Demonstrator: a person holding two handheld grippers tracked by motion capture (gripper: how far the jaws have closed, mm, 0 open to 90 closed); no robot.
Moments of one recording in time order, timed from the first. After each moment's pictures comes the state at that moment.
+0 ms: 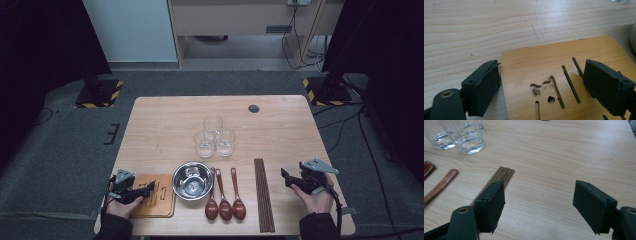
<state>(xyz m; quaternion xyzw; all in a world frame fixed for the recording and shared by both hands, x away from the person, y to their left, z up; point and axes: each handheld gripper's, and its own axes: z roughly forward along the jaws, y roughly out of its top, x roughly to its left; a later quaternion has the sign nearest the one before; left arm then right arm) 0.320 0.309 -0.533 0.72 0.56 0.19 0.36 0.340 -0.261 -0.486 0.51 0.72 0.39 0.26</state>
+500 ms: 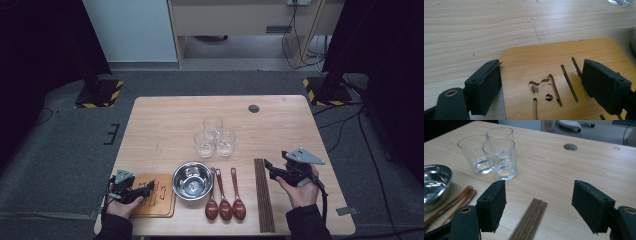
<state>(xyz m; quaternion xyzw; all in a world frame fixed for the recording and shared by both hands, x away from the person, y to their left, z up) 0.319 0.308 -0.534 0.71 0.57 0.20 0.36 0.346 -0.210 -0.445 0.46 0.73 0.44 0.25</state>
